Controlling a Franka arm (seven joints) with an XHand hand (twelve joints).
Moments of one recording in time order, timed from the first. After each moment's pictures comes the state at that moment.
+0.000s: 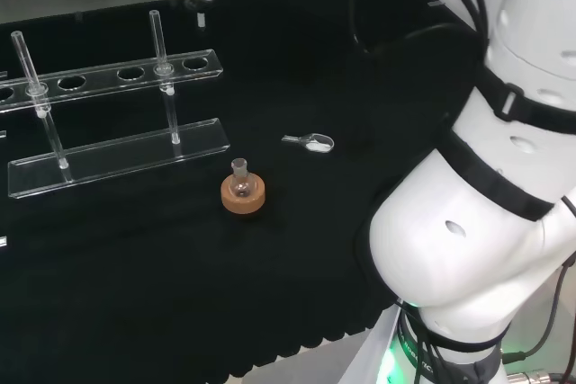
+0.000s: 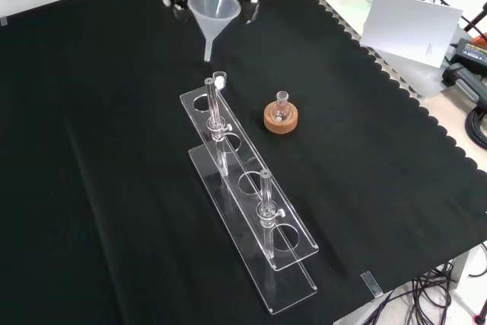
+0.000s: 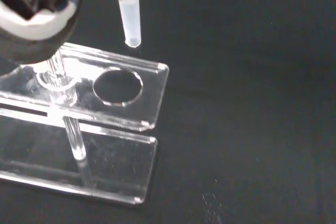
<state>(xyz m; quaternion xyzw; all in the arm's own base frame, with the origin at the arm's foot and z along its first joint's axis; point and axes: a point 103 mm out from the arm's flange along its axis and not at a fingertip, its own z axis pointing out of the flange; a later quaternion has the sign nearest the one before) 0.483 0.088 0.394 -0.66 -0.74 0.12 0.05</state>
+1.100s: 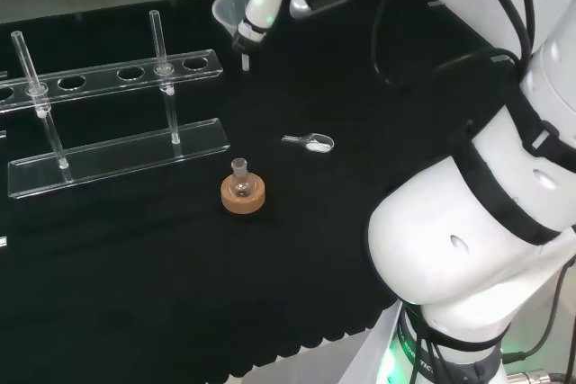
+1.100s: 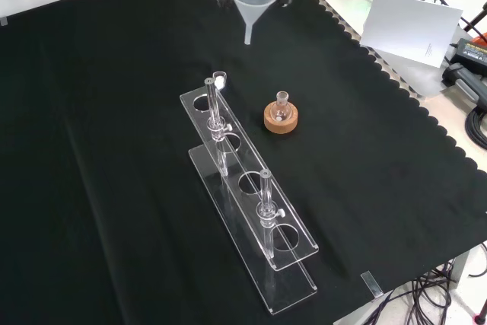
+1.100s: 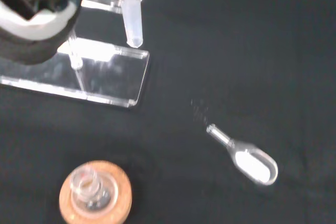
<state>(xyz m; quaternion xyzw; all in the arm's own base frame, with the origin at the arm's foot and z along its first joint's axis) 0.395 0.053 0.366 -0.65 -0.74 0.15 0.08</state>
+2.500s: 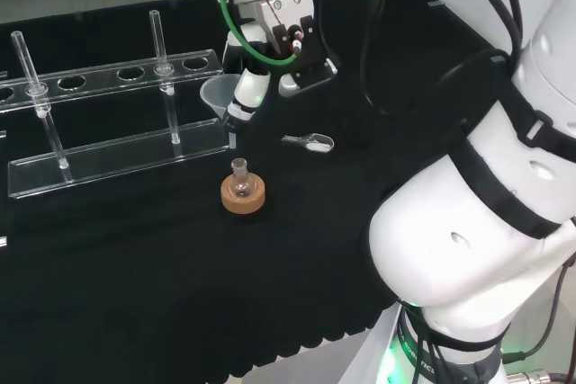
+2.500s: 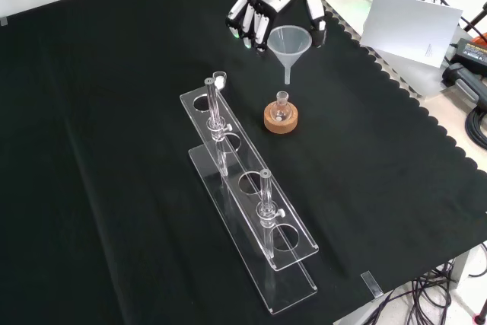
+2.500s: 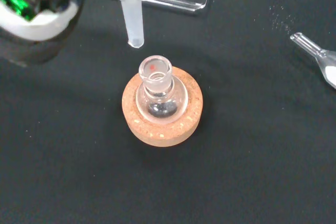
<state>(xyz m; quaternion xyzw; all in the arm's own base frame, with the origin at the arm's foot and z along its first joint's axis) 0.357 0.090 0.273 -0.61 -0.76 0.18 0.14</state>
